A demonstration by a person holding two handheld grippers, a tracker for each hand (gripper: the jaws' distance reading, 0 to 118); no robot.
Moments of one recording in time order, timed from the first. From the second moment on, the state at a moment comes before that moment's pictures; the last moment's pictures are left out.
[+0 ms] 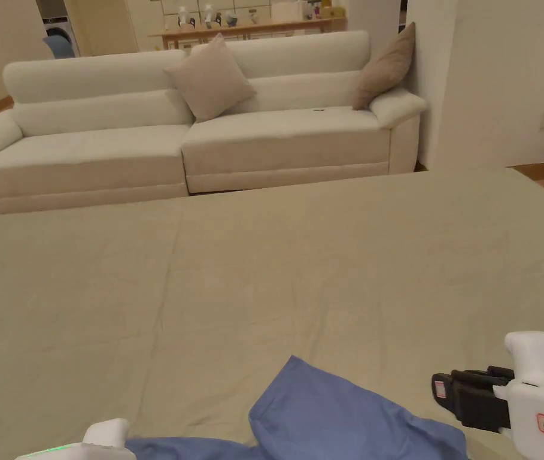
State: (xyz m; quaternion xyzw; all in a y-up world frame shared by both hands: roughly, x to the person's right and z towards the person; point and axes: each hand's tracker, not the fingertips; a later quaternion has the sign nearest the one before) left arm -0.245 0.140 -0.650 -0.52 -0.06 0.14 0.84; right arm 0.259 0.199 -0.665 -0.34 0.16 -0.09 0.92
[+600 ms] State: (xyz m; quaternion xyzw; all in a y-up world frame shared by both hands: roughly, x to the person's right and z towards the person) left arm -0.257 0.193 -0.579 -0.43 -0.05 0.18 0.88; right arm 0.234 0.125 -0.665 -0.40 0.12 -0.01 0.91
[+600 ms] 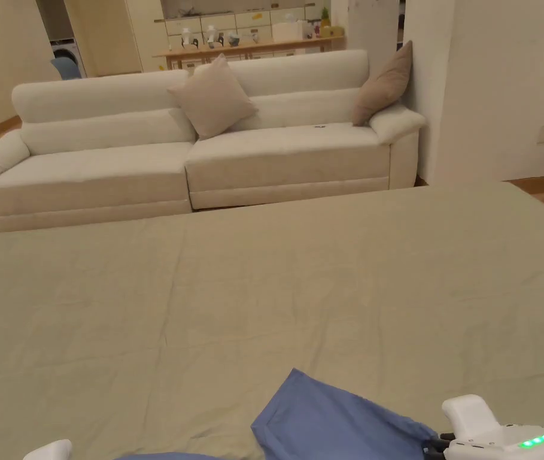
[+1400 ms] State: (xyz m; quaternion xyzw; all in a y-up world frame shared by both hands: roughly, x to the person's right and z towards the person) left arm -0.241 0.579 -0.702 -0.10 0.08 0.11 0.99; right arm 0.247 0.632 -0.761 0.02 -0.03 -0.05 1.00
